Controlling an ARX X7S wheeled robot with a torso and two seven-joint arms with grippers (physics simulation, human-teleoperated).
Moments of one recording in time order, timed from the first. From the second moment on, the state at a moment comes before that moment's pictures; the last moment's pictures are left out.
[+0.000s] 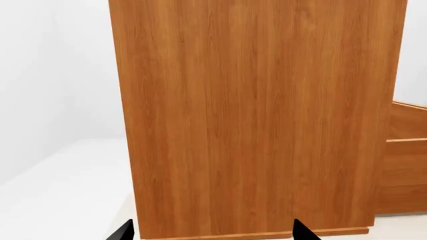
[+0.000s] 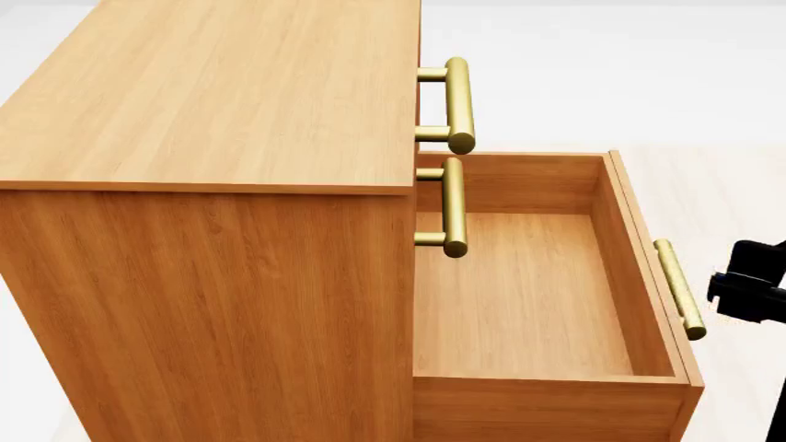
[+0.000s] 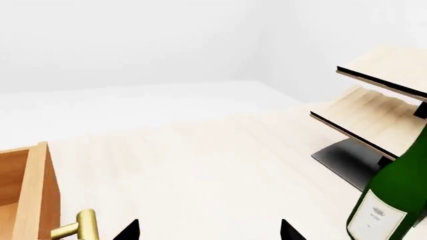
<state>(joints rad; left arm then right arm) 0.38 -0.37 0.42 0.34 -0.07 0.24 -0.49 0.69 0.49 0.07 0.16 0.30 0.73 0.31</state>
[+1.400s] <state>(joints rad) 0.36 -0.38 0.45 0.29 -0.08 0.29 -0.50 0.73 0.49 0.30 0.57 0.18 0.47 0.68</state>
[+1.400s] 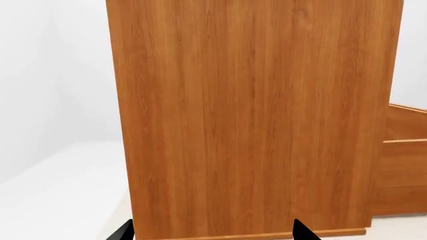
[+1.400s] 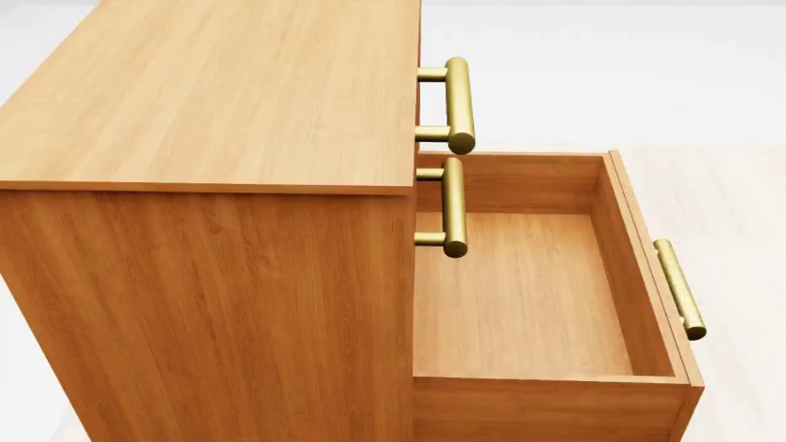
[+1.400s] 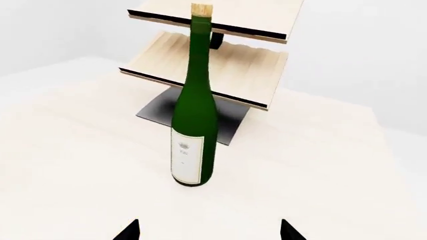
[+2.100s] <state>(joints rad) 0.35 -0.39 0.45 0.31 -0.08 0.27 -0.51 0.77 0.49 0.33 0.63 0.20 0.62 0.73</state>
